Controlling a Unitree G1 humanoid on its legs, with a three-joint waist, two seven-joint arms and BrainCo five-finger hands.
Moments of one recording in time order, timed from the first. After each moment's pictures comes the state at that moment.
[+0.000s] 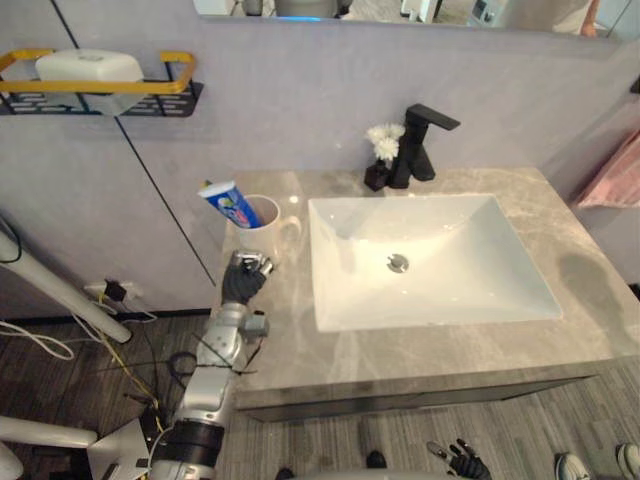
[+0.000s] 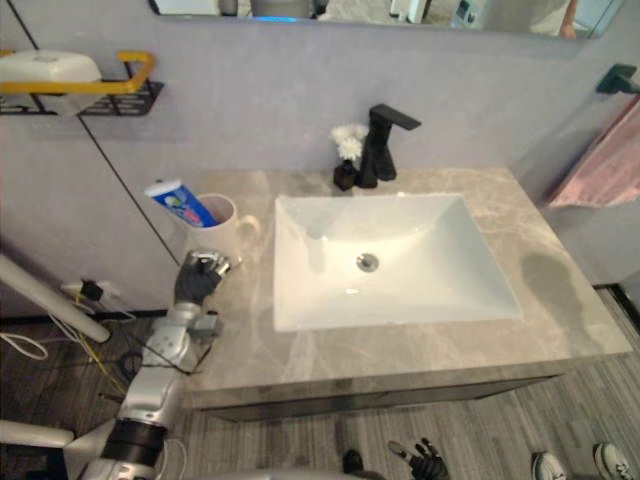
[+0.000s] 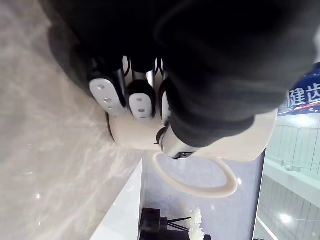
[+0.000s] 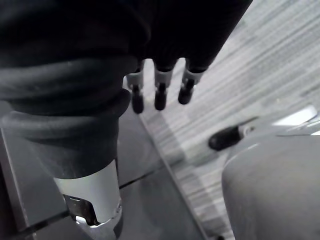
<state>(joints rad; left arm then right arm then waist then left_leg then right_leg) -0.09 0.20 -0.06 0.11 -0.22 -0.13 0.11 0.27 0.02 -0.37 0.77 0.11 0.01 0.06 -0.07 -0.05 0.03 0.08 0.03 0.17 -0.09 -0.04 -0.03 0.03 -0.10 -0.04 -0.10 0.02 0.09</state>
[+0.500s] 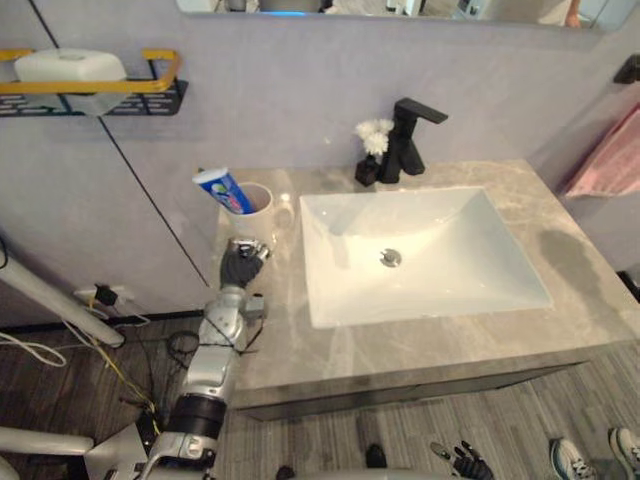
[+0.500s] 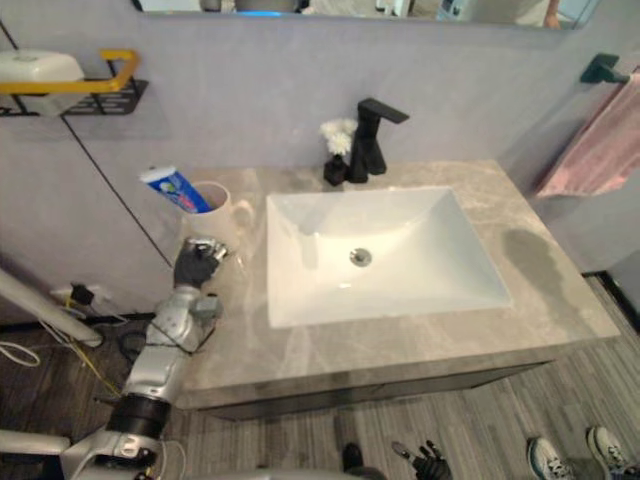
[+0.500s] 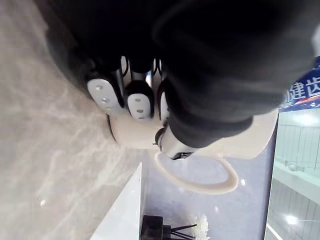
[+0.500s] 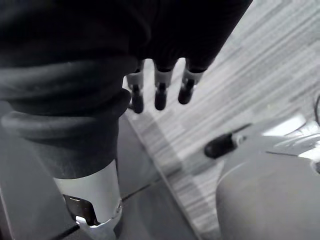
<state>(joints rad) -0.20 0.21 -0.05 0.21 -0.22 -0.12 0.16 0.27 0.02 -0.38 0.77 0.11 0.01 0.04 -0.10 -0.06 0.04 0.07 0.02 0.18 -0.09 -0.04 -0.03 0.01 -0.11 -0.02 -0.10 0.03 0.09</state>
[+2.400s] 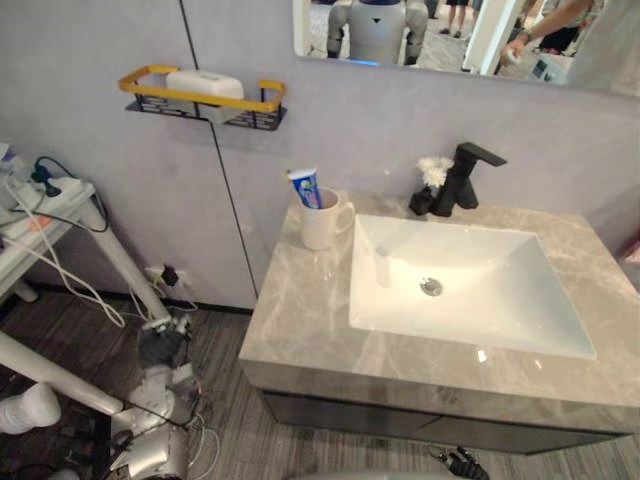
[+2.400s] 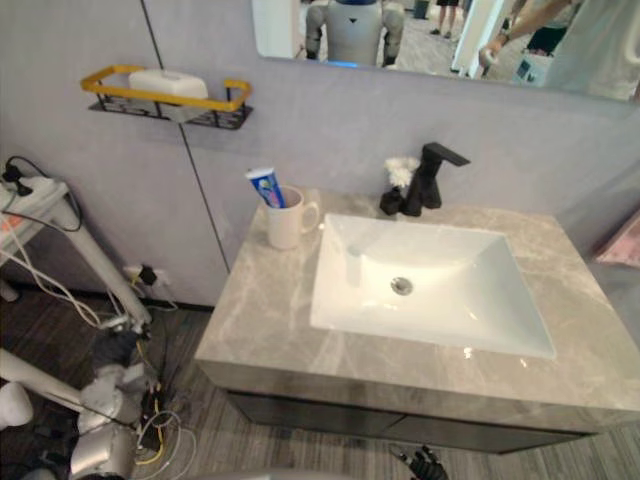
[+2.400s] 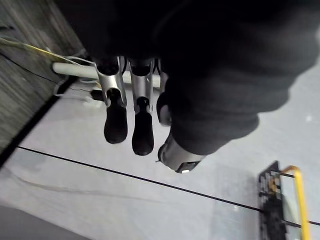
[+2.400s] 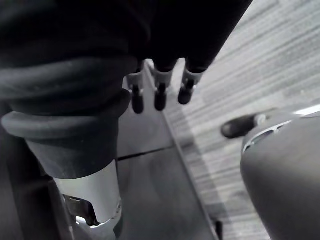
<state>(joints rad) 0.14 0.18 0.29 0.32 -0.37 -0.16 0.11 0.22 -0.01 -0.38 0.88 0.16 0.01 0.05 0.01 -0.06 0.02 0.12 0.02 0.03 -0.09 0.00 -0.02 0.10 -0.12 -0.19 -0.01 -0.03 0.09</state>
